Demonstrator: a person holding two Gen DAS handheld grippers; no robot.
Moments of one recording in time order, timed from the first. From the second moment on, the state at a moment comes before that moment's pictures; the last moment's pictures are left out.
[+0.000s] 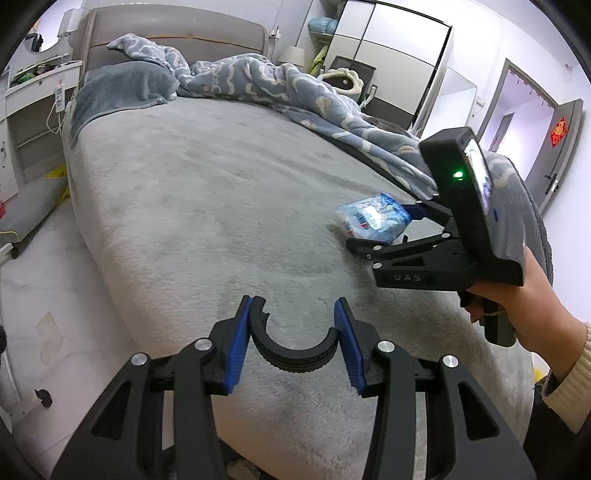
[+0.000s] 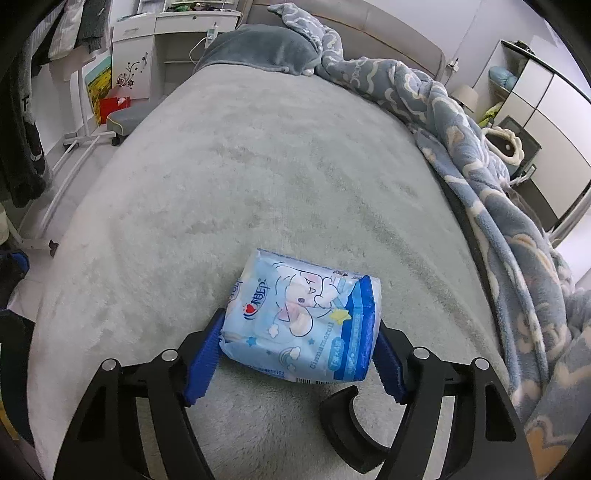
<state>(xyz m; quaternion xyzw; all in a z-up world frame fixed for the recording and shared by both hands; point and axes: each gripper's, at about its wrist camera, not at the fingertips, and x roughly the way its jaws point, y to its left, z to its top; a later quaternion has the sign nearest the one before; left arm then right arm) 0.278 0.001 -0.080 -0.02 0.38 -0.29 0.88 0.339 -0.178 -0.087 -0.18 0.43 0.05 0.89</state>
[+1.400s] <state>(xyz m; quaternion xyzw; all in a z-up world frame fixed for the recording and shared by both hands) 0.221 0.109 -0.125 -0.09 0.49 -0.07 0.86 0.261 -0.221 -0.026 0.19 0.42 0.17 0.87</state>
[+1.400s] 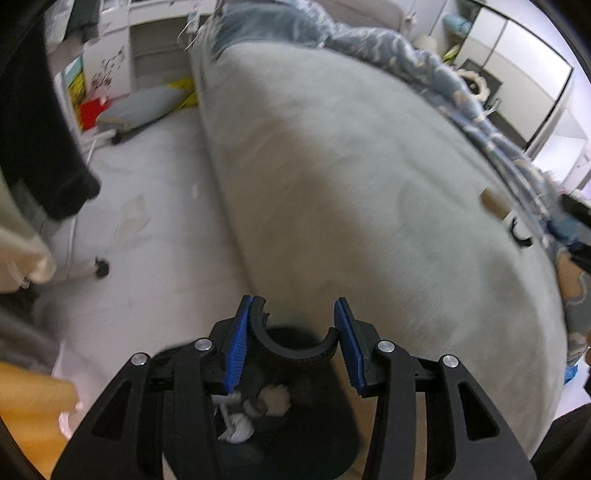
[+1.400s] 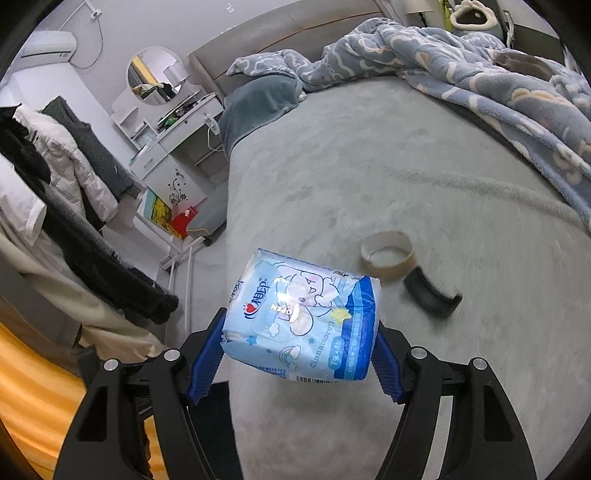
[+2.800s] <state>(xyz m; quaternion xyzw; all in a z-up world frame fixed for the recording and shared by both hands) 0.131 0.221 -0.198 -0.13 0.60 0.00 0.79 0.192 0.008 -0.102 -0.06 0.51 0.29 0.81</state>
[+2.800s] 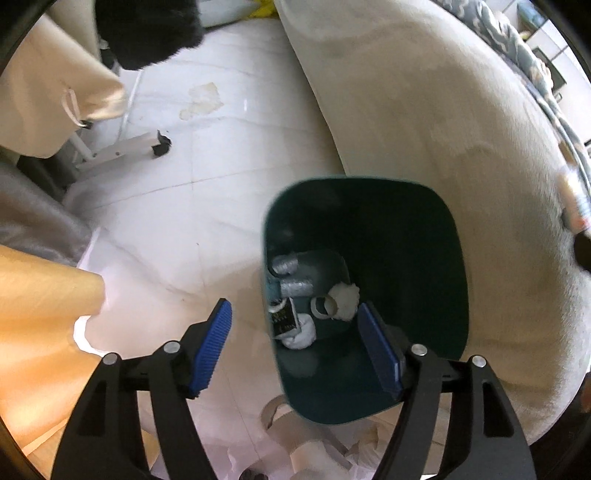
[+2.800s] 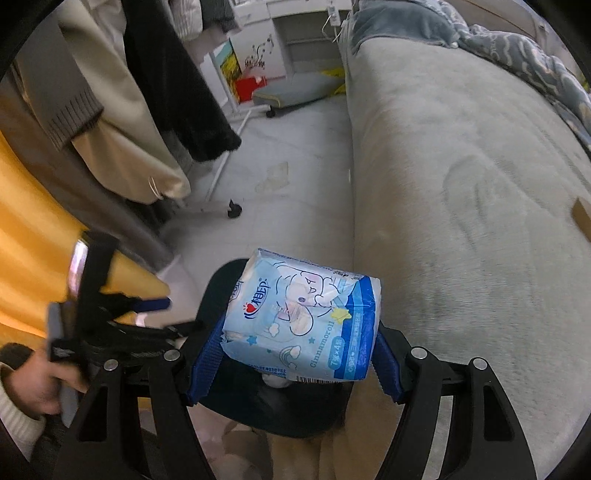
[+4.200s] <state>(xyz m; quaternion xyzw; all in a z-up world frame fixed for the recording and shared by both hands) 0.114 0.229 -0.050 -0.09 0.38 -0.06 0.92 0.173 0.058 -0.156 -0.19 0.54 0.27 0.77</state>
